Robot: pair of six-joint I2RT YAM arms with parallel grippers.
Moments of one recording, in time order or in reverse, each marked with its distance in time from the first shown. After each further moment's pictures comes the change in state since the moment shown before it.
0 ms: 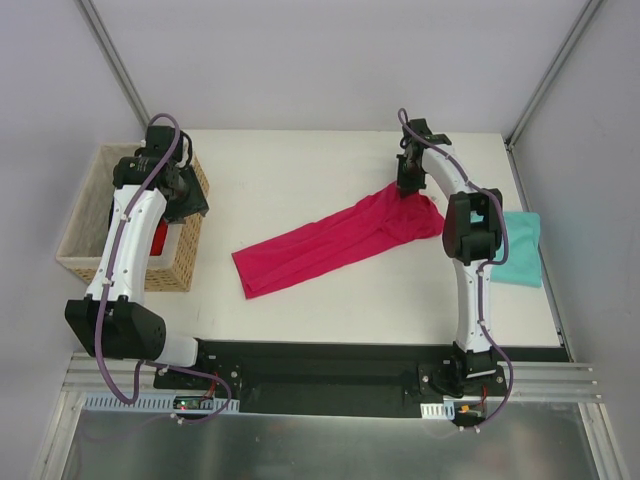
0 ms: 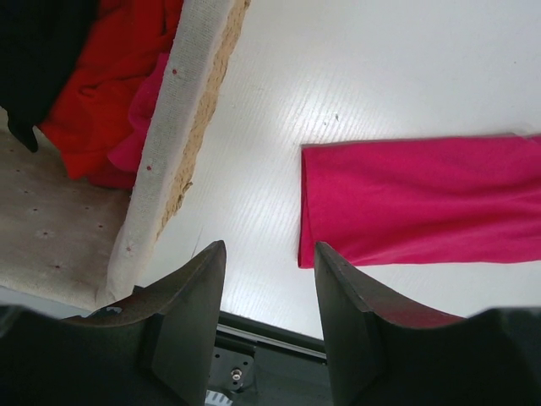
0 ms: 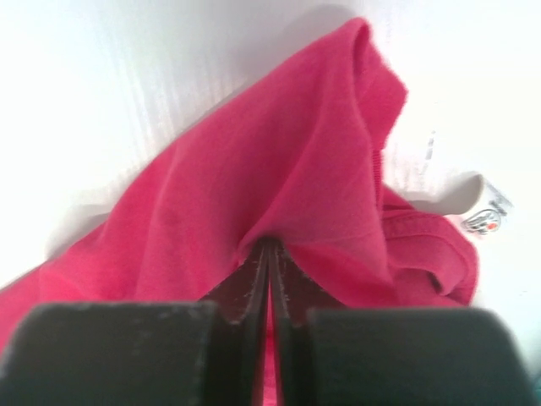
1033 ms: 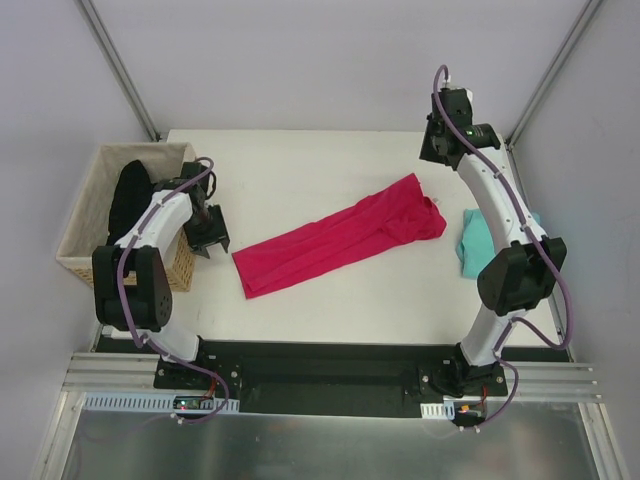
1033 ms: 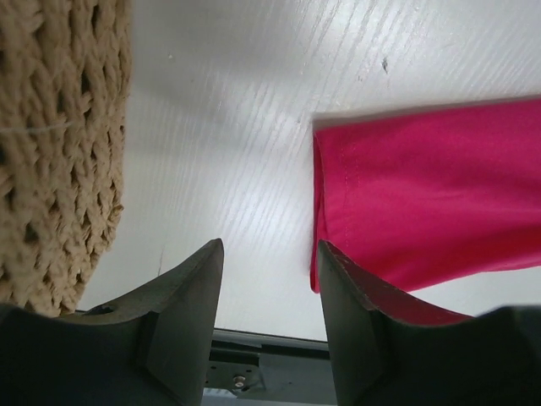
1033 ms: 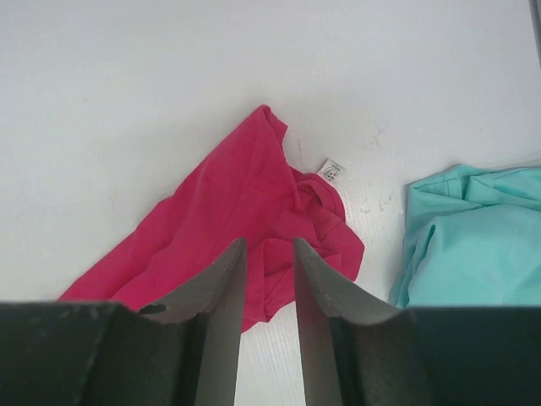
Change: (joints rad) left arm 0.000 0.174 -0.334 0.233 0.140 0.029; right arm 0.040 -0.576 -0.230 0.083 0.276 0.040
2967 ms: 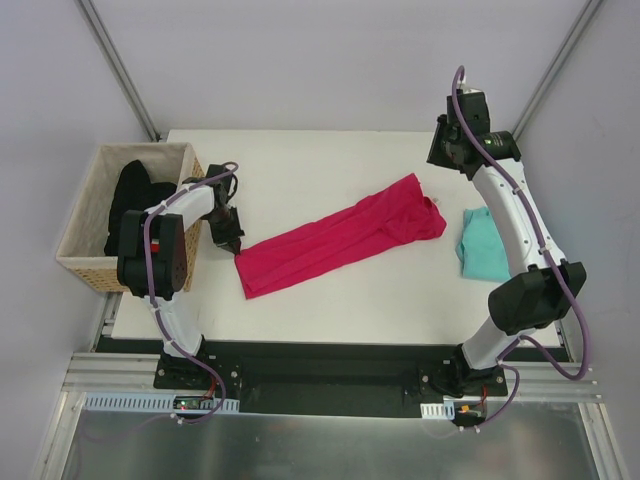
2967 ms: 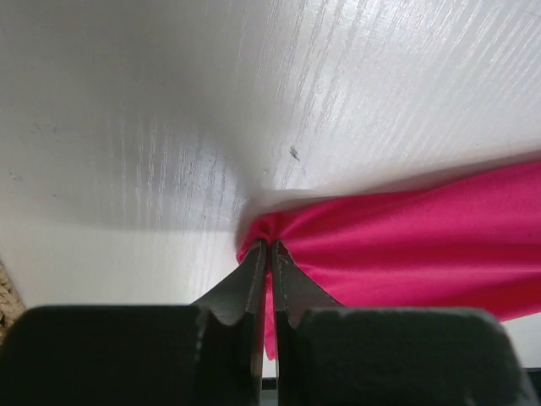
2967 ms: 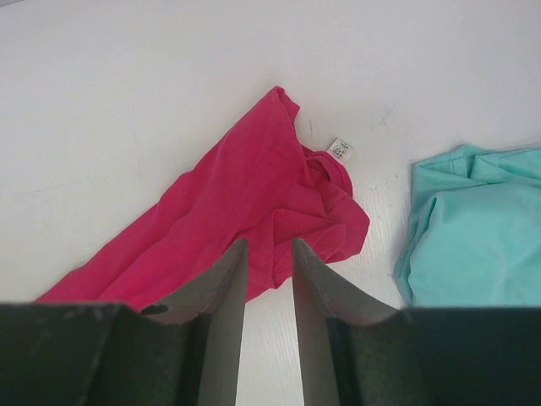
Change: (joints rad) left arm -0.075 0.264 0.046 0.138 0.093 -0.014; right arm -0.009 -0.144 -0.066 -0.038 -0.072 0.022
